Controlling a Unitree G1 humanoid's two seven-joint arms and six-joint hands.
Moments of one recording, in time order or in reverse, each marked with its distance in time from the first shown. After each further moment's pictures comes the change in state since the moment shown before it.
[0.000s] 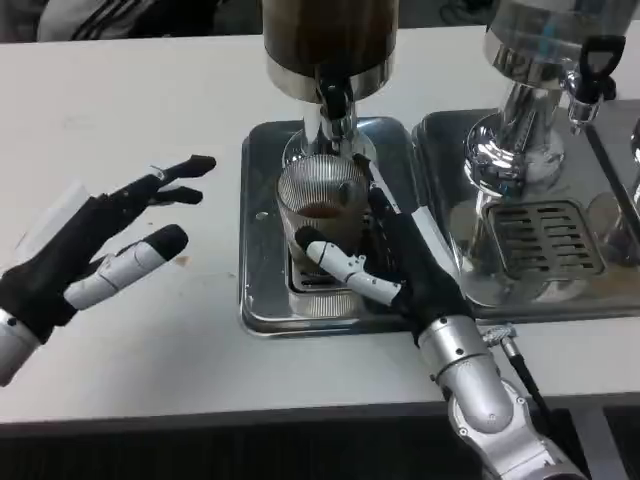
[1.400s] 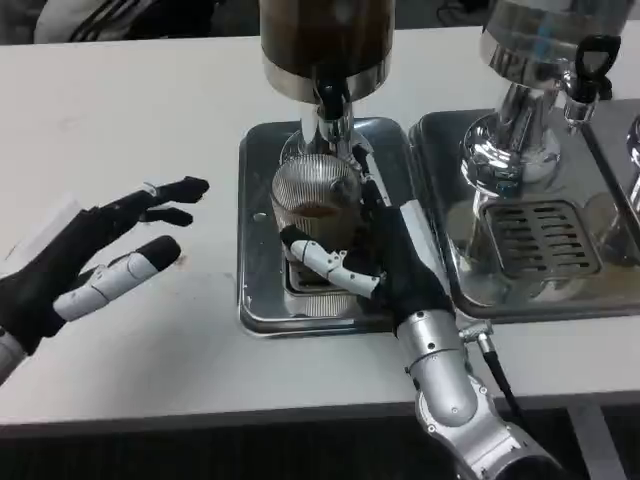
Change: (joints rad) left arm 0.034 0.029 0.000 -0.022 0.011 0.026 0.000; right arm -0.098 0.053 0.038 0.163 -0.062 0.013 -0.184
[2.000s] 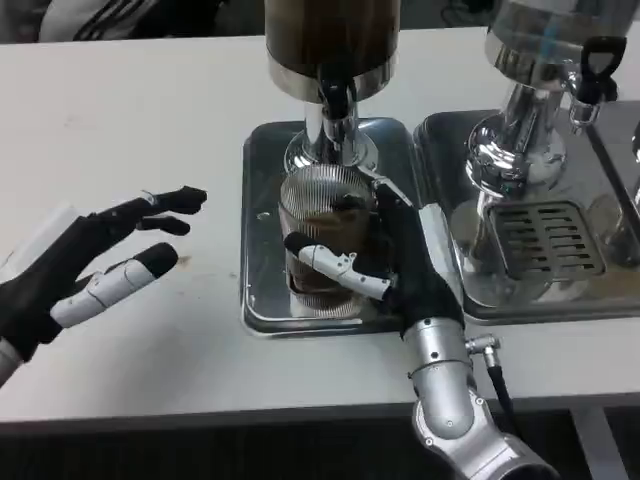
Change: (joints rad) left arm 0.020 0.006 0.000 -0.013 0.000 0.004 0.000; right arm 0.014 0.007 0.016 0.027 -0.019 -0.036 -0.173
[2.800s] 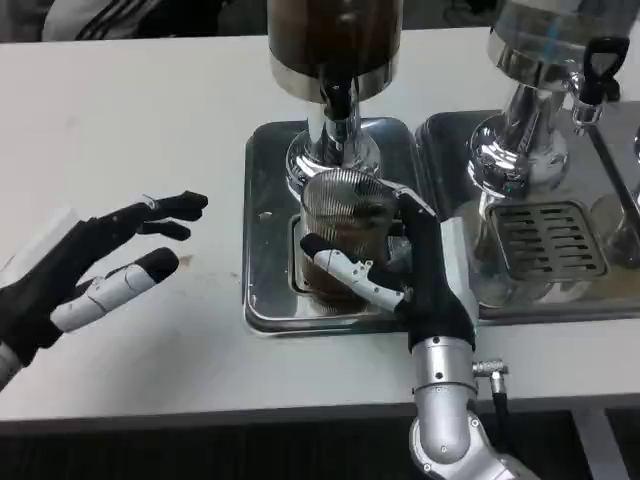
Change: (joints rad) left arm 0.017 0.001 -0.002 -0.019 0.000 0.008 0.000; right arm 0.045 0.005 0.031 0.000 -0.044 -0.048 -0.194
